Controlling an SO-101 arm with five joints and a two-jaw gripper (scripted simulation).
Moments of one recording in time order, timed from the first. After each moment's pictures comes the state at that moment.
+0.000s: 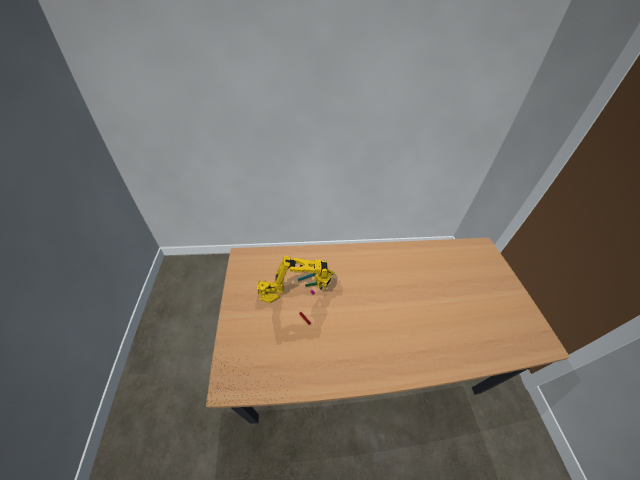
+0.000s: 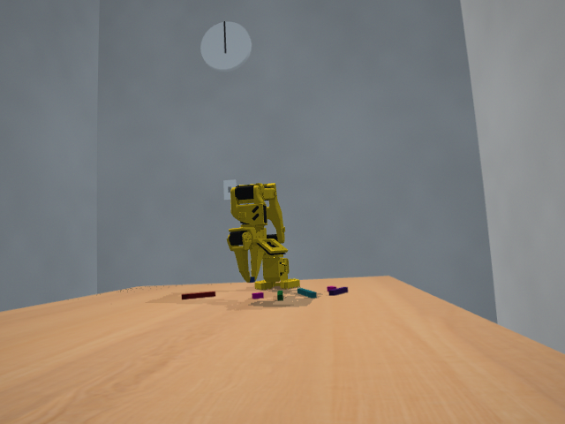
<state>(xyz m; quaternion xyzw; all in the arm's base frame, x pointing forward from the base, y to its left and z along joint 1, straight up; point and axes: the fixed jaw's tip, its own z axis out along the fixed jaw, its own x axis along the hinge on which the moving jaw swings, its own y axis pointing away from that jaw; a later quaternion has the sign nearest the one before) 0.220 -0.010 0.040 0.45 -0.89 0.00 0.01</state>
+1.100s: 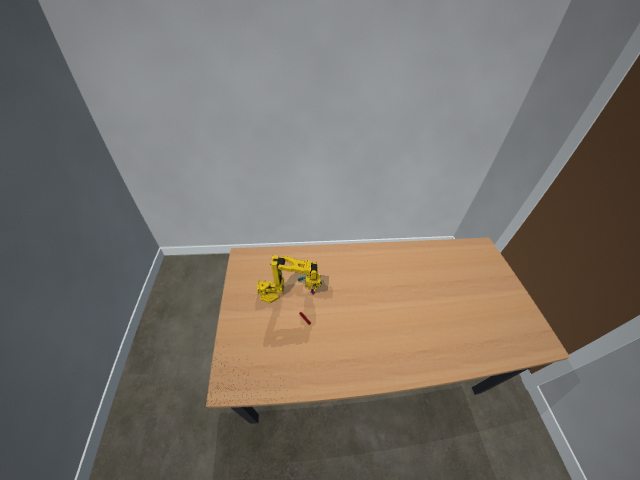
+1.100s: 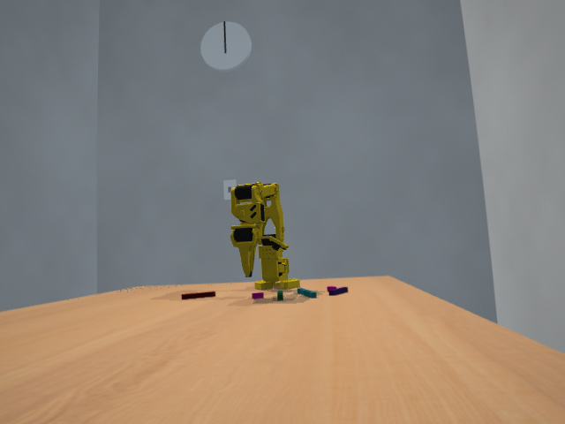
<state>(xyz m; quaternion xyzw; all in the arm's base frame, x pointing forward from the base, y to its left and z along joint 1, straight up) 0.176 -0.026 0.047 0.69 -0.72 0.00 0.00</state>
